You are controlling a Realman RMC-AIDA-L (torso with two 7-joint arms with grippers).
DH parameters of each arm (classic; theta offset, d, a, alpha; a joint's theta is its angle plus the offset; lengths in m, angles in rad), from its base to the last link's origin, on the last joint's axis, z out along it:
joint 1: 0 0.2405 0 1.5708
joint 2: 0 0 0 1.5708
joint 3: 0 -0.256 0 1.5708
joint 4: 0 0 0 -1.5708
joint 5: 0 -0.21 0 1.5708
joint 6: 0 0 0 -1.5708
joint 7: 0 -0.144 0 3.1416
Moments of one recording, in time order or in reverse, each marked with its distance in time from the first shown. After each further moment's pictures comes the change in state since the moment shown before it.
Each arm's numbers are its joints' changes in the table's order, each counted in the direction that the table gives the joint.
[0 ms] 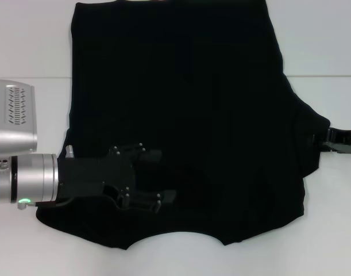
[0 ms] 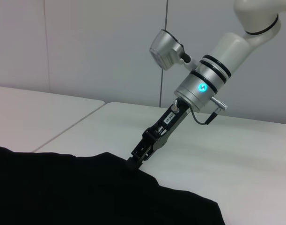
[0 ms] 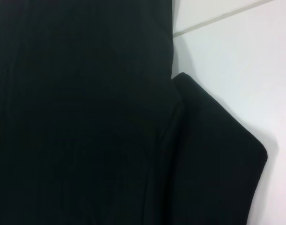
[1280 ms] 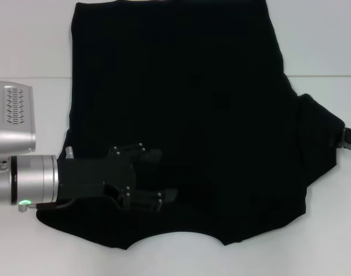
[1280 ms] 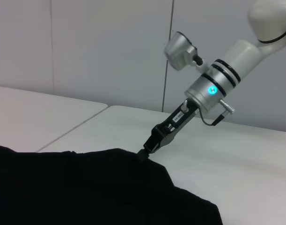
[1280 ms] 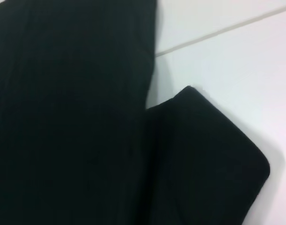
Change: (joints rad) left arm 0.007 0.008 0.012 0.000 0.005 0.004 0.015; right arm -0.067 -0.006 -0.050 -0.079 -0.016 -0.026 0.075
